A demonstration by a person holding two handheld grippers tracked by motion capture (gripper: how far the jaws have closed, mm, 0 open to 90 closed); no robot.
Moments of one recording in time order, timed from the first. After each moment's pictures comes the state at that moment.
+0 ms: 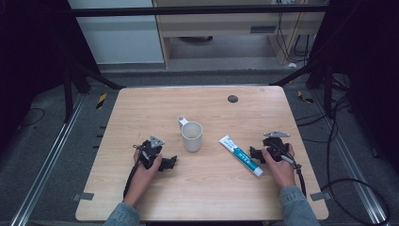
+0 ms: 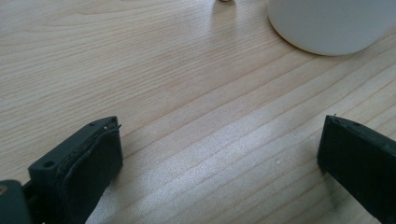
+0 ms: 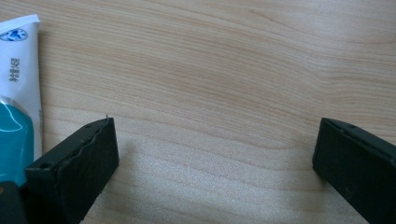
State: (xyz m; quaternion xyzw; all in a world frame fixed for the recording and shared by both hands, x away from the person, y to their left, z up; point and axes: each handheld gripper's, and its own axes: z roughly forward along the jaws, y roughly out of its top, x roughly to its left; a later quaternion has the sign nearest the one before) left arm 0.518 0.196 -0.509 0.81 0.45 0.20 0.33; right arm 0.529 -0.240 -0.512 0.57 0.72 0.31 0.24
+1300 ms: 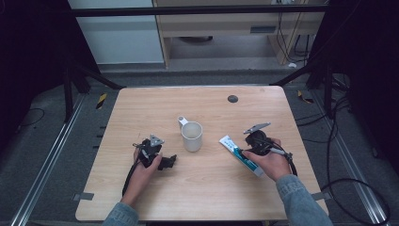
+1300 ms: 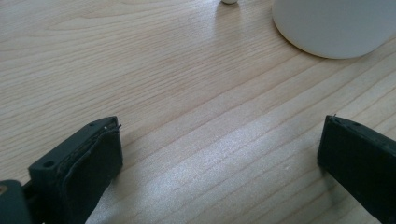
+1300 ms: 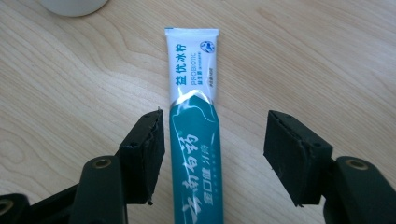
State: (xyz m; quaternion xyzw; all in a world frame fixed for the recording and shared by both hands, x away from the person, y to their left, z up) left arm 0.523 0.197 -0.509 0.81 0.45 0.19 0.34; right arm 0.514 -0.179 -0.441 0.44 0.84 0.27 0.16
